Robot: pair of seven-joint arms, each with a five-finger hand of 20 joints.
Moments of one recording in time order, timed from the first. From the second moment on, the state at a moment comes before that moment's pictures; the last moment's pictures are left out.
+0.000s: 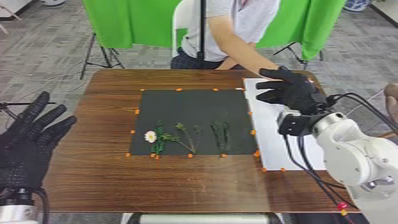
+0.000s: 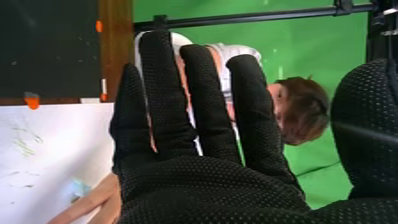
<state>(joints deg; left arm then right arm) 151.4 -50.1 -110.4 -138.9 32.2 21.6 27.7 -95.3 -44.8 81.6 -118.3 -44.4 11.7 13.5</state>
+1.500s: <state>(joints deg) 150.9 -50.4 -109.7 -138.9 33.0 21.2 26.2 -95.6 -45.9 81.4 -118.4 -44.4 9.9 14.7</state>
